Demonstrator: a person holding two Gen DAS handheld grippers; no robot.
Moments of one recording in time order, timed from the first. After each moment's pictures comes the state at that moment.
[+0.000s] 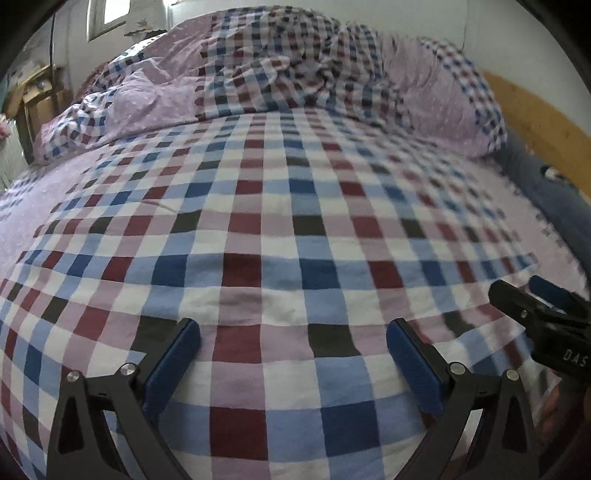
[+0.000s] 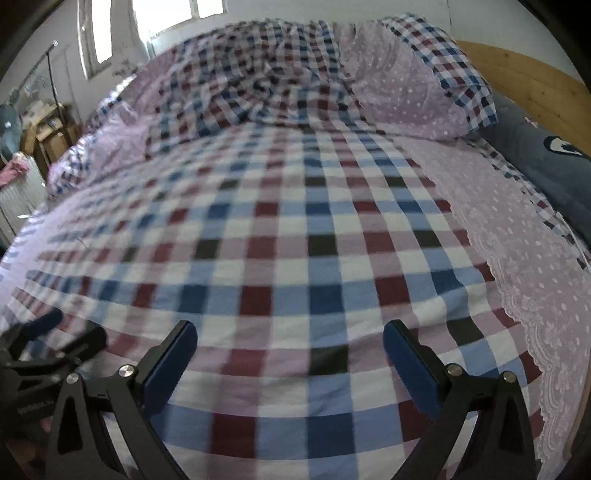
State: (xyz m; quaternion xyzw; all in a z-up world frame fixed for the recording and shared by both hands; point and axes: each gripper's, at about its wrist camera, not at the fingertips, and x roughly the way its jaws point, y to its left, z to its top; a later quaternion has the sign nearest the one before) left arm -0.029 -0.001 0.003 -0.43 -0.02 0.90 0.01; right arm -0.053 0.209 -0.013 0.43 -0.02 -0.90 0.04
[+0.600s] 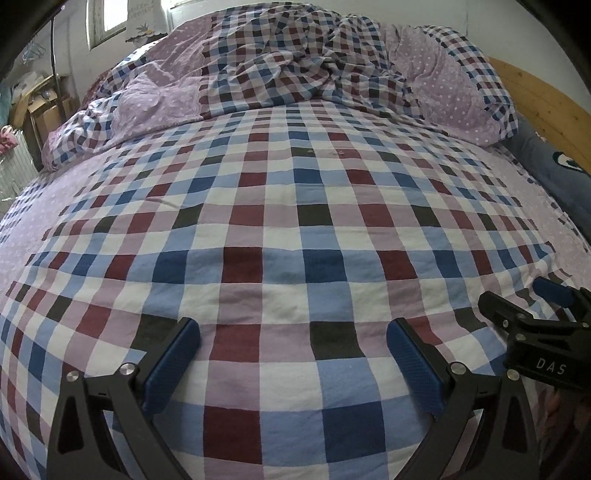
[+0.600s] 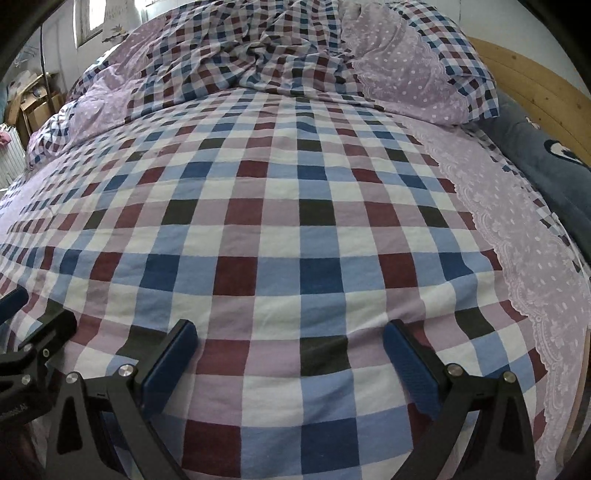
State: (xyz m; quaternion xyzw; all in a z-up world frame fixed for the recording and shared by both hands) left arm -0.035 0.003 -0.005 -0.44 0.00 0.90 0.00; right arm -0.060 0.191 -0.026 0.45 0.03 -0.89 0.02
